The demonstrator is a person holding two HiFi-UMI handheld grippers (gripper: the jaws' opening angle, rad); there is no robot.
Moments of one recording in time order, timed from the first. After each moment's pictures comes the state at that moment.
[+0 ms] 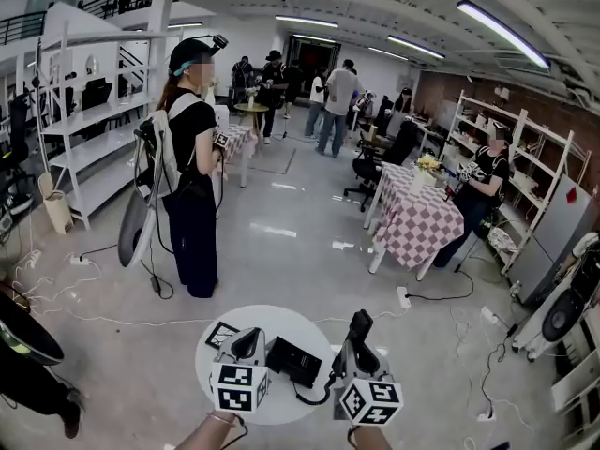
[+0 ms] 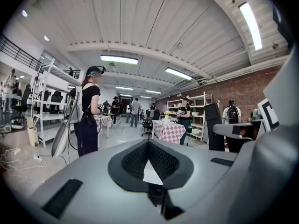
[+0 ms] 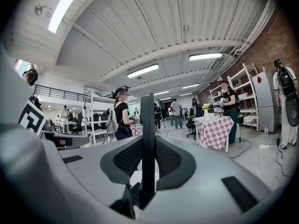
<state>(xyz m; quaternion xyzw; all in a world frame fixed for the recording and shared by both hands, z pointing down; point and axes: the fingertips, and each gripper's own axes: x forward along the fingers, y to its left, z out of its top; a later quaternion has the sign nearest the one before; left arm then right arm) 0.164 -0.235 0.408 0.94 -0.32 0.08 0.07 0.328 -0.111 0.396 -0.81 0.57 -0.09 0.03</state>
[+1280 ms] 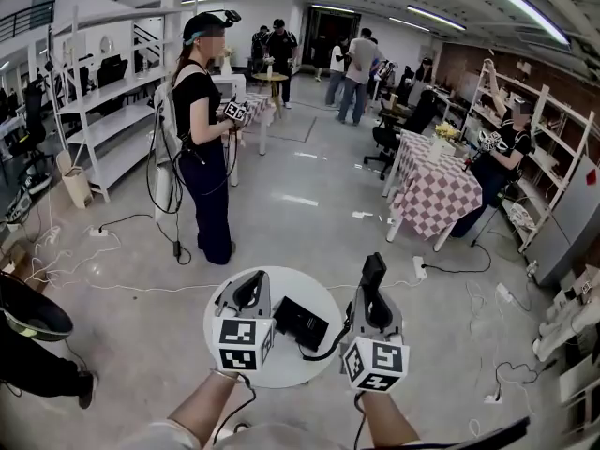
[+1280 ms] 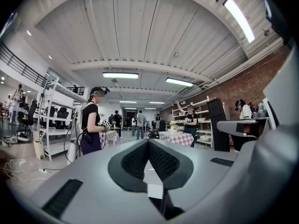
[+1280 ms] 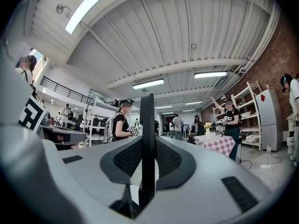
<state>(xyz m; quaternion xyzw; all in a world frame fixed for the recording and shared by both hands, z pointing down) 0.164 -0.231 0.351 0.93 -0.37 0.02 0.01 0.329 -0.107 0.338 -0.82 0.58 0.02 0.03</state>
